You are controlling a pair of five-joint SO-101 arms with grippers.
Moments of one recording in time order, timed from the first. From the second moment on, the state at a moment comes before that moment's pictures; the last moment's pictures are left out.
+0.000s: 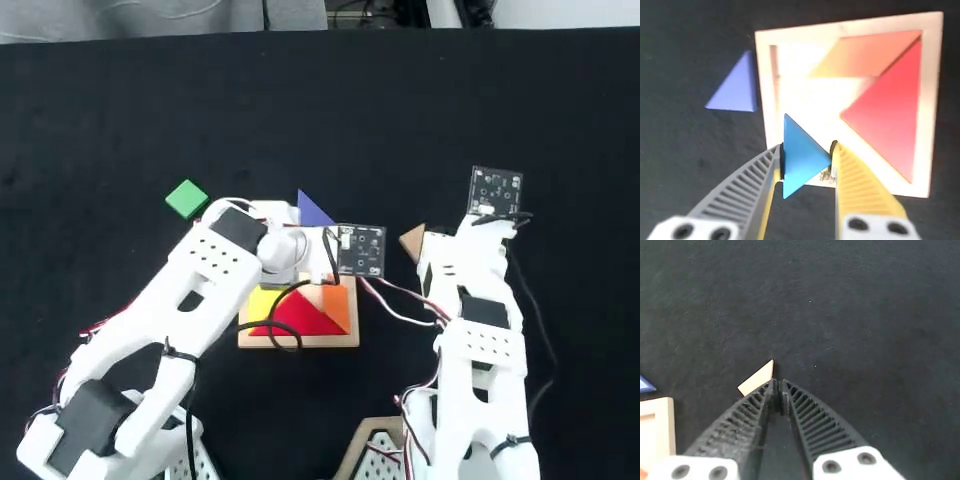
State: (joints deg) left arm 25.8 -14.2 29.7 60.1 -64.5; right arm 12.5 -47.3 74.6 24.9 1.7
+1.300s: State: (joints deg) left arm 20.7 10.5 16.3 57.1 -62.4; right arm 12.5 -47.3 74.6 24.9 1.7
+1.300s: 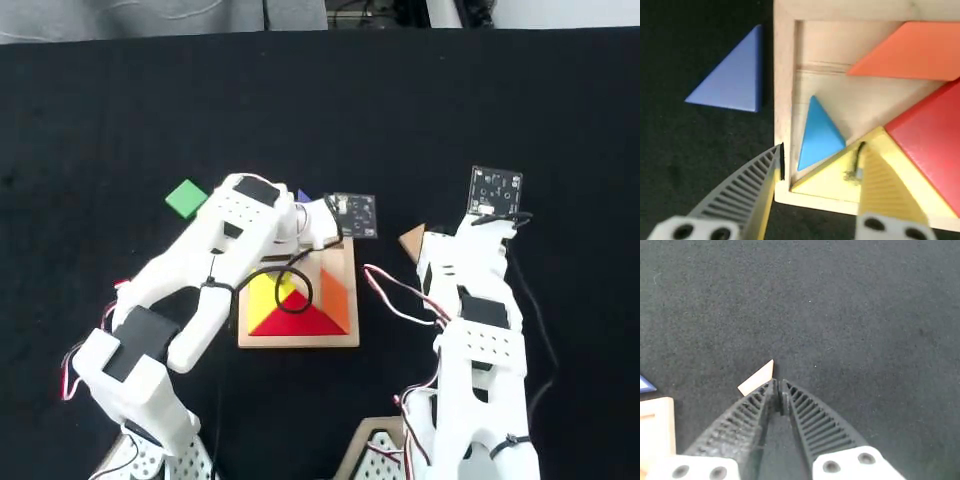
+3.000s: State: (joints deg) left arm 14.9 14.4 13.1 55.3 -52.6; right arm 12.5 -47.3 74.6 24.9 1.7
